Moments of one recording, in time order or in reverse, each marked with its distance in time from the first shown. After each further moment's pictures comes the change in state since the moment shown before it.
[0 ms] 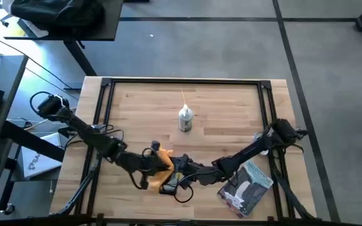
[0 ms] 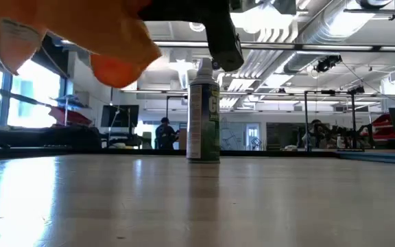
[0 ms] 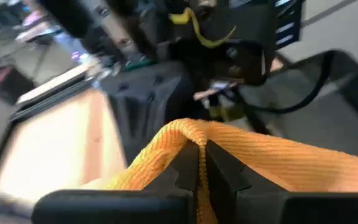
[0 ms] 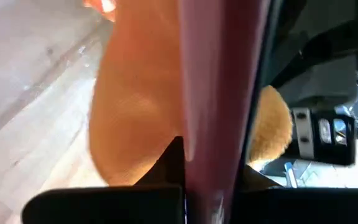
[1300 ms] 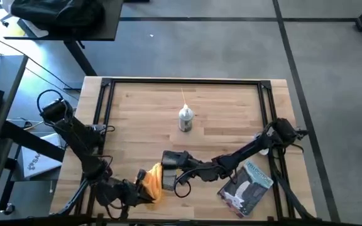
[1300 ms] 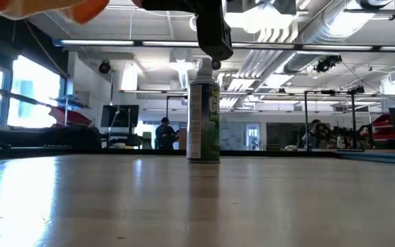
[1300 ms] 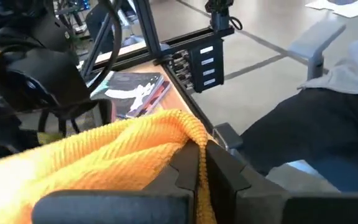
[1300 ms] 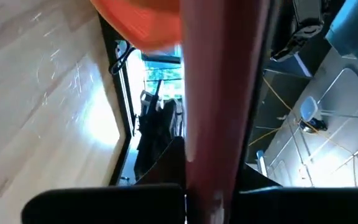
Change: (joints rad) left arm -0.401 0.057 0.000 0.096 -0.268 -0.282; right arm -0.018 -0.002 0.002 0.113 0.069 -0.190
